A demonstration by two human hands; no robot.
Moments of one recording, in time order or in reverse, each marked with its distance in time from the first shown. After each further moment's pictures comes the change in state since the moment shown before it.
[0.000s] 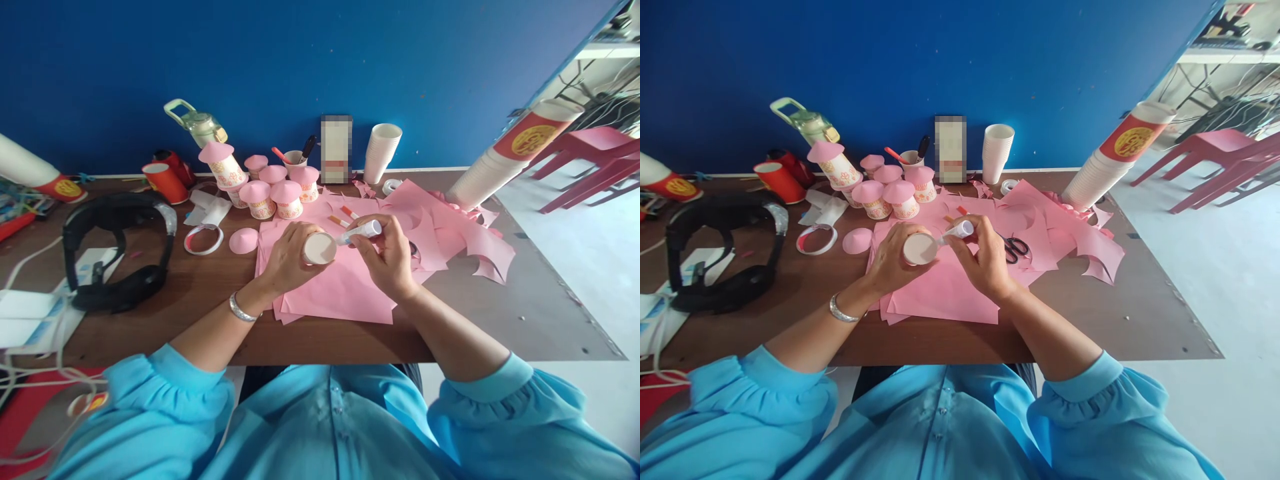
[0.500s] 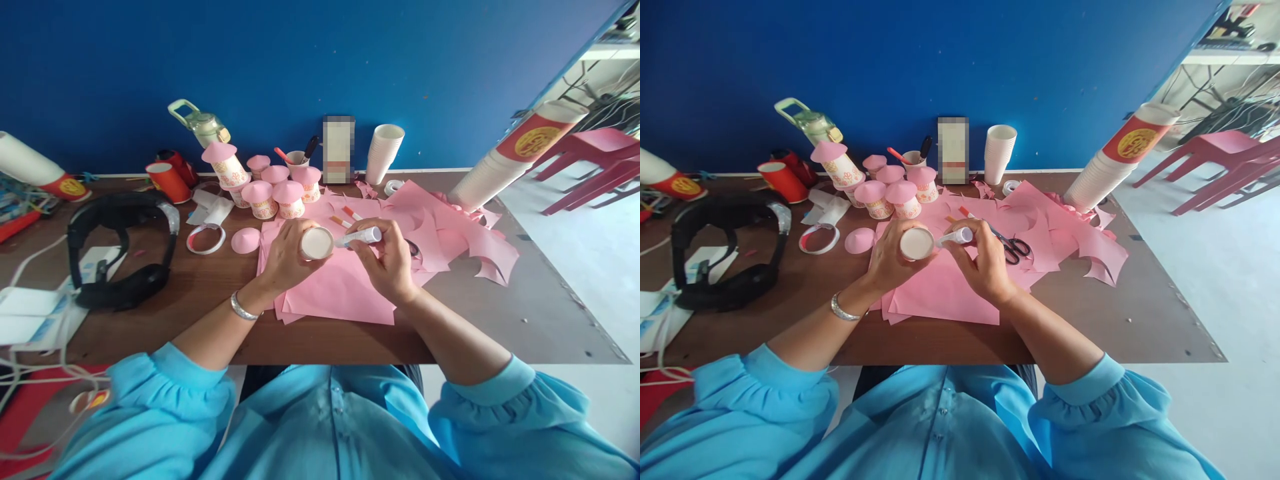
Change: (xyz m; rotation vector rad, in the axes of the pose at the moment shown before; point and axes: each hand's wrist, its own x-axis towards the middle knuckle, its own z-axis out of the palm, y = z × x) left_hand 0.001 -0.001 -0.001 0.067 0.069 -0.051; right_hand -0.003 -0.003 0.001 -0.051 -0.030 -0.051
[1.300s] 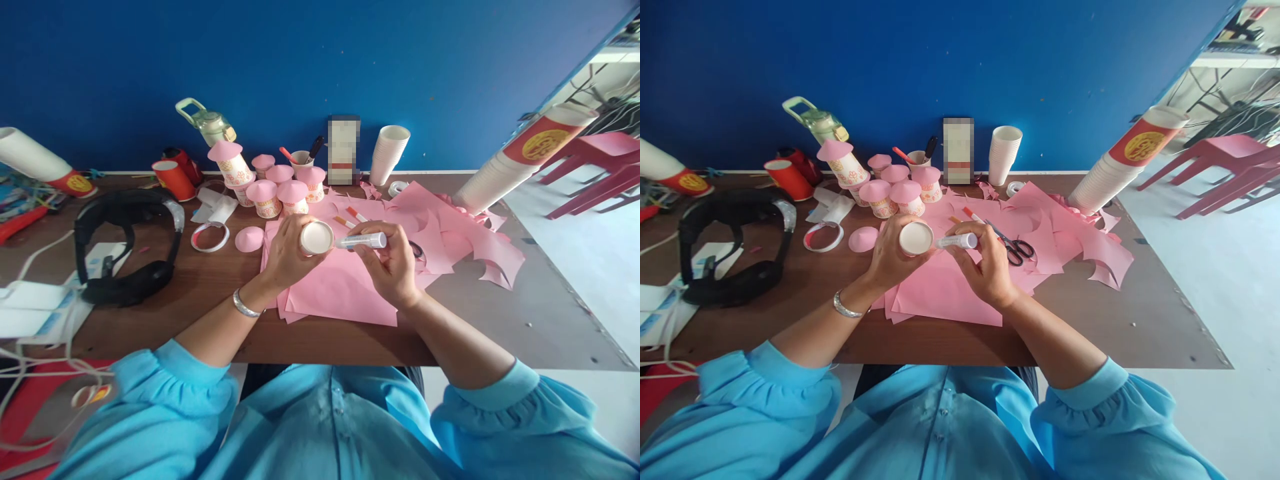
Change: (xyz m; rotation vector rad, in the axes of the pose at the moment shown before) left_hand 0.001 -0.005 0.000 0.012 0.063 -0.017; right_hand -0.001 -0.003 0.002 0.044 -0.012 -0.067
